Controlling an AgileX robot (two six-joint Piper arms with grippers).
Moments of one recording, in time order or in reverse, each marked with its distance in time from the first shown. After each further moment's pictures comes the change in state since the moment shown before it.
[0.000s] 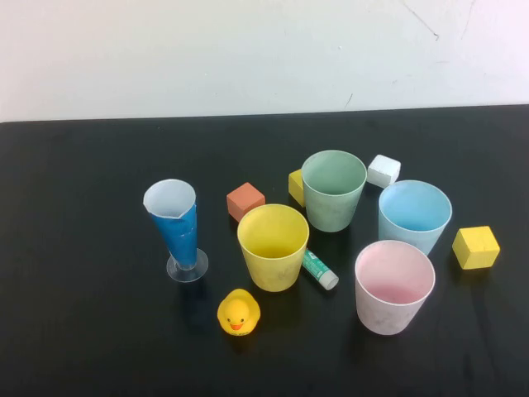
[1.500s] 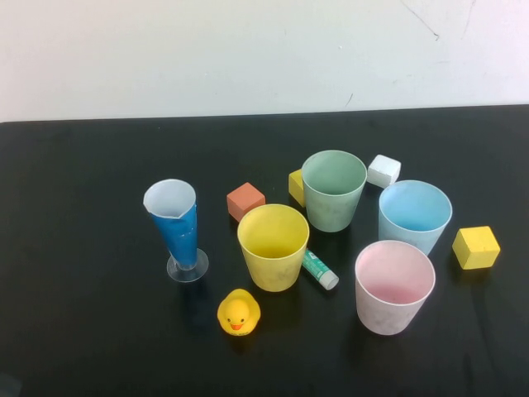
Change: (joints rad) right arm 0.000 0.000 0.006 0.493 -0.008 0.183; left arm 0.000 0.000 0.002 -0.406 -0.061 -0.250
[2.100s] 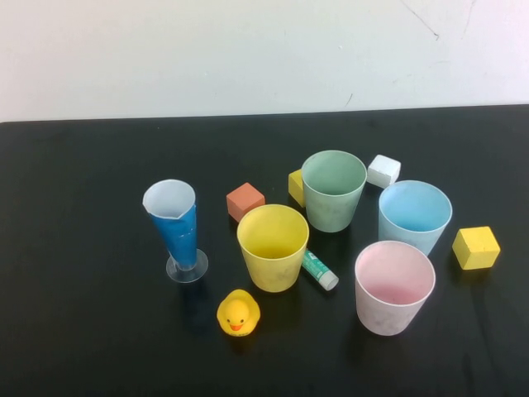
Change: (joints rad) right arm 0.000 0.000 0.000 0.126 -0.161 0.000; left arm 0.000 0.000 0.000 -0.424 -0.277 -0.028
